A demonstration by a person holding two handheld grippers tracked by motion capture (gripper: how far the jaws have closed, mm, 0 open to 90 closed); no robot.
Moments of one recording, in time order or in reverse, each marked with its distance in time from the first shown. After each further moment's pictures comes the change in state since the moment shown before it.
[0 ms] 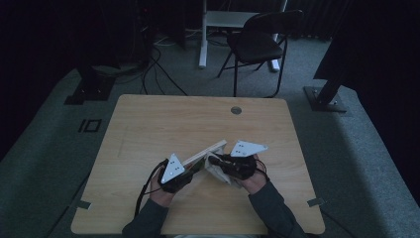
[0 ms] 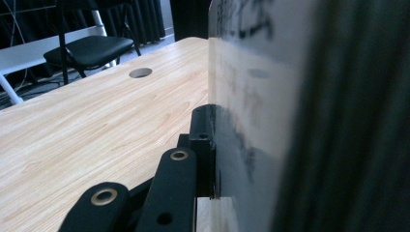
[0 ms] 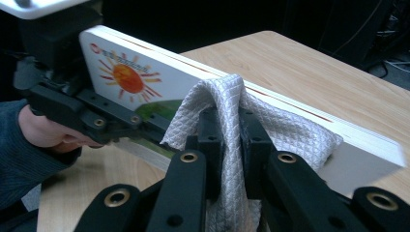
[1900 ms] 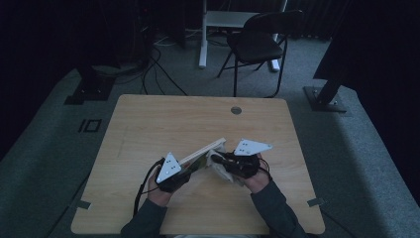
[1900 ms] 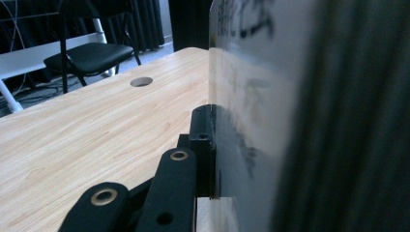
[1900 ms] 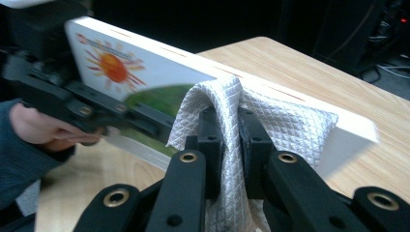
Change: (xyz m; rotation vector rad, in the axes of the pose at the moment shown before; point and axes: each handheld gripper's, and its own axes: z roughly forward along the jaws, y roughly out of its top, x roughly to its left) left arm 0.004 0.007 -0.011 -0.041 -0.010 -0.025; right arm -0.006 0.002 -0.009 -0.017 -0.027 0.005
